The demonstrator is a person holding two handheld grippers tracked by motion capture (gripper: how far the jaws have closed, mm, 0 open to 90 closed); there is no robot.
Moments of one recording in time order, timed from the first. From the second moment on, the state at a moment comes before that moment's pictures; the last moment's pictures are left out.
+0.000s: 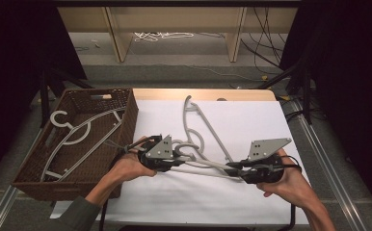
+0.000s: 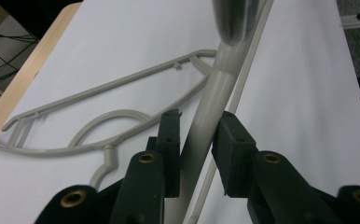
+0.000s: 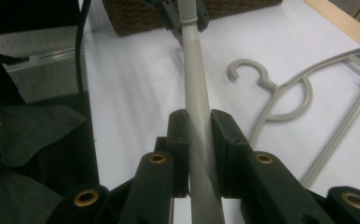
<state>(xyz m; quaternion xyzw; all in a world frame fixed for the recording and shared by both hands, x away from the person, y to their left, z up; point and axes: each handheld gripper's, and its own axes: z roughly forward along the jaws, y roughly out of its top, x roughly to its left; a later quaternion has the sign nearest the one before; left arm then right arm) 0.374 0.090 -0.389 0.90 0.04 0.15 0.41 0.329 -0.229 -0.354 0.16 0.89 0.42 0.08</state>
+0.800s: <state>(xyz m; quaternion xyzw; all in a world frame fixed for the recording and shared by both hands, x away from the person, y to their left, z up) 0.369 0.101 -0.376 0.89 0.13 0.12 0.41 0.334 -0.238 -0.333 0.27 0.81 0.48 0.21</state>
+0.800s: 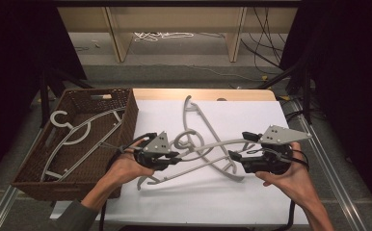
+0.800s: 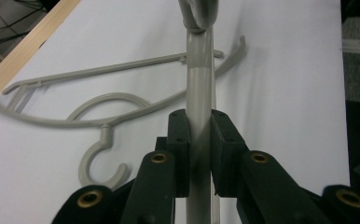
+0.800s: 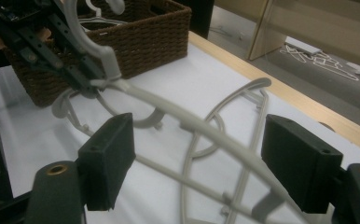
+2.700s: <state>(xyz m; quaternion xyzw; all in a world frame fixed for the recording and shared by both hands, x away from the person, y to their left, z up) 0.396 0.295 -0.259 0.82 0.34 0.21 0.40 0.321 -0.224 -0.388 0.31 0.81 0.48 0.16</state>
